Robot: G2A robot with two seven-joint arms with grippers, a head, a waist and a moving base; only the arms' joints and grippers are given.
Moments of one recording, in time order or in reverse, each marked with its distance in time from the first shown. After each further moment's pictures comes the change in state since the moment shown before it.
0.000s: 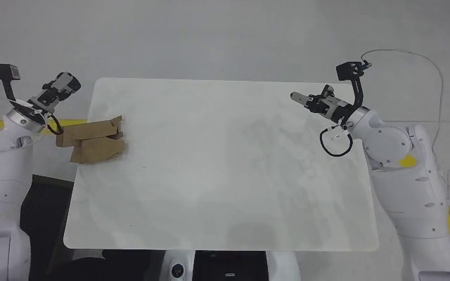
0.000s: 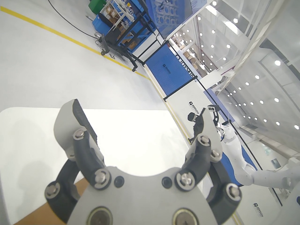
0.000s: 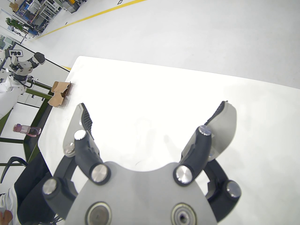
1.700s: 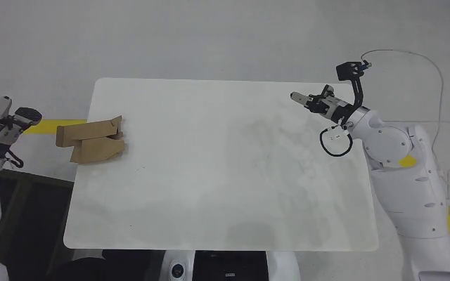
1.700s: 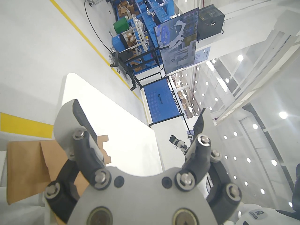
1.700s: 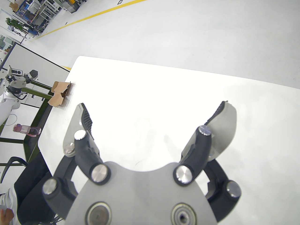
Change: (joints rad) left arm 0.281 0.098 -0.274 0.021 -0.357 0.210 -0.186; right arm 0.000 0.000 0.000 0.000 0.000 0.000 0.000
